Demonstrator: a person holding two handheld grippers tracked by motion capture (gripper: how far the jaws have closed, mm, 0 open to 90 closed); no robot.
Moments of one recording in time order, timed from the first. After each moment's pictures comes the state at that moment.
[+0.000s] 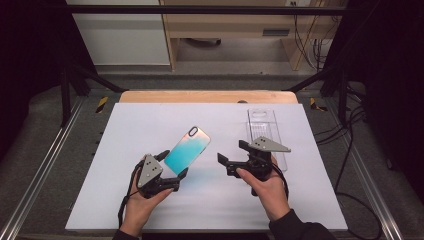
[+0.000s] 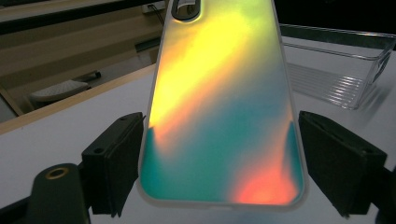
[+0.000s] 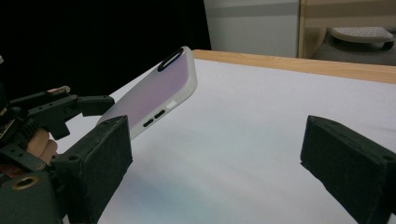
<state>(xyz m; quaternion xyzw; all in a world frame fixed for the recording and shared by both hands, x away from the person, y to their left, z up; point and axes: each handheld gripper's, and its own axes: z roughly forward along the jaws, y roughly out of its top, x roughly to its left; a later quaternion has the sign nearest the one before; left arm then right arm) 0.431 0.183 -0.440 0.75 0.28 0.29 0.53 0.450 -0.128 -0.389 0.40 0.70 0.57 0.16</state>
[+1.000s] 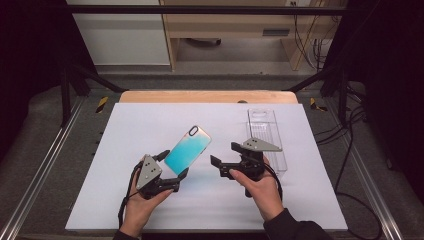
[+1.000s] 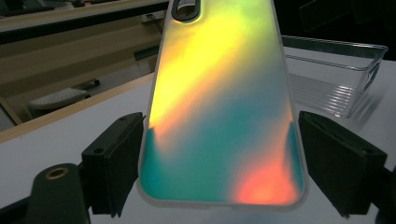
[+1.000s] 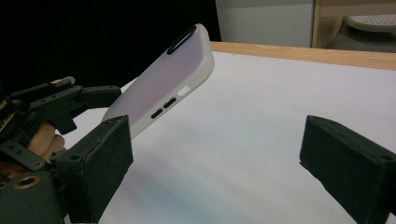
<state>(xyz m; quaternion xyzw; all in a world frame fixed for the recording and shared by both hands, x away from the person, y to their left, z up) 0.427 0.182 -0.436 0.74 0.27 0.29 0.54 0.452 -0.112 -0.395 0.40 0.71 0.57 0.14</state>
